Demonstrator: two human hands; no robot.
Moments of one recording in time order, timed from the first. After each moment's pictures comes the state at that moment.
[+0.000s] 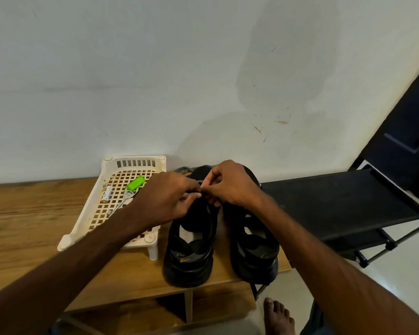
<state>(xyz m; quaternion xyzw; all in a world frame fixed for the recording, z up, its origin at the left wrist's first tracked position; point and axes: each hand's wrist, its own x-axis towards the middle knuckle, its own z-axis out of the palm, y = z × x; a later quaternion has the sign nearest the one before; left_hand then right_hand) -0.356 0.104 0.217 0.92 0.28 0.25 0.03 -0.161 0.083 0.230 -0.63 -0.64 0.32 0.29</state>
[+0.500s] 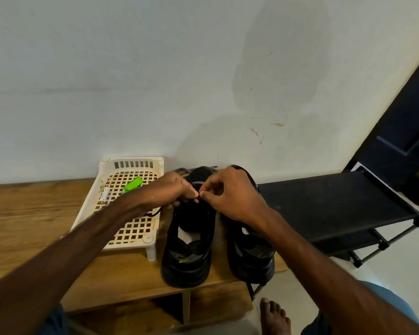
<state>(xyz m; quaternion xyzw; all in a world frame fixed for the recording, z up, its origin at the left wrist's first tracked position) -0.354 0.126 0.220 0.72 0.43 0.14 0.52 -0.167 0.054 0.233 -0.62 -0.71 0.18 0.28</state>
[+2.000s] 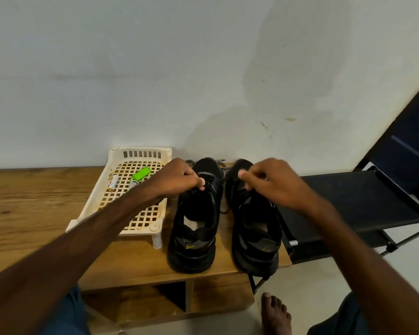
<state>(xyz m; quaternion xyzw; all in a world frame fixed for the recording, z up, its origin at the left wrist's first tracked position) -0.343 0.114 0.225 0.74 0.51 0.20 0.38 -0.101 0.047 0.246 -0.64 -0.71 0.19 0.23</state>
